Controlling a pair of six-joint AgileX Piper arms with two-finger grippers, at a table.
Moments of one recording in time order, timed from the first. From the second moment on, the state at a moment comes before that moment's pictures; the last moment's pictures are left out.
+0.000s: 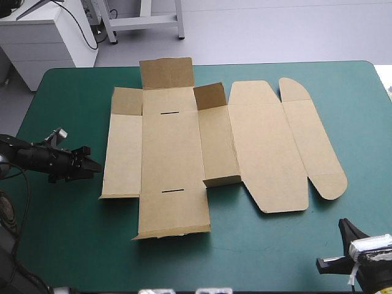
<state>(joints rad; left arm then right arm) 0.44 1.77 -1.12 -0.81 1.19 0.64 0.04 -0.01 -0.39 0.08 0.75 -0.14</state>
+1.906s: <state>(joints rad) 0.25 1.81 -1.13 -0.94 1.18 0.55 0.04 -0.01 -0.39 0.08 0.75 -0.14</state>
